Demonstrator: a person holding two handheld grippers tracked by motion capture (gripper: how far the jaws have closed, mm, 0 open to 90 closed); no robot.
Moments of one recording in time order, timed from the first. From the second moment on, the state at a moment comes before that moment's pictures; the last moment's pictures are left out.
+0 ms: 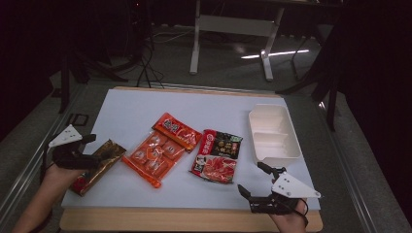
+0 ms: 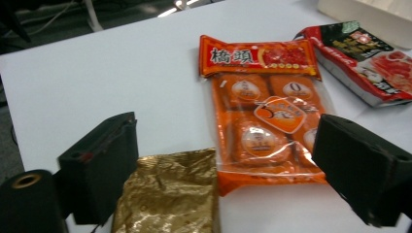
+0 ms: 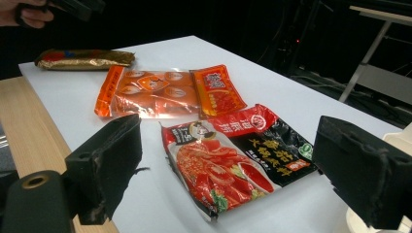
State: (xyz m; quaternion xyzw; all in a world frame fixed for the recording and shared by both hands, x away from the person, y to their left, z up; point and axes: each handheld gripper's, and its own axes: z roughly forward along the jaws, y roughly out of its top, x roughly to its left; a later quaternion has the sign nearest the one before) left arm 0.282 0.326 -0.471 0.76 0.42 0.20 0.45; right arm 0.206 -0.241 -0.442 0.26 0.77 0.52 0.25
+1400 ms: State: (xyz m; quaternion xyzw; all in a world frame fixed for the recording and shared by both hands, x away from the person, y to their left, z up) left arm 0.357 0.342 -0.539 0.79 0.51 0.12 0.31; right arm 0.207 -0.239 -0.448 0.26 0.78 0.51 0.25
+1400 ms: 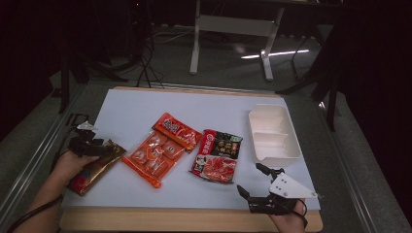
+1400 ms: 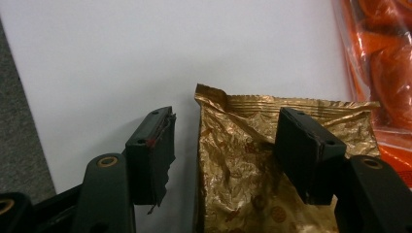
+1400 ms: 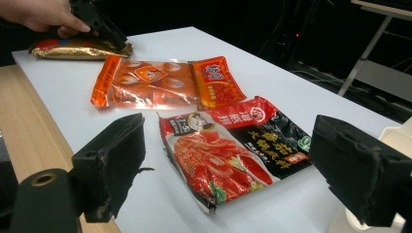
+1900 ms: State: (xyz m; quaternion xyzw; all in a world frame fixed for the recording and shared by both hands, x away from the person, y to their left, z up) left arm 0.357 0.329 -0.538 0.80 0.51 0.13 0.28; right arm 0.207 -0.238 -0.449 0.25 0.79 0.50 0.25
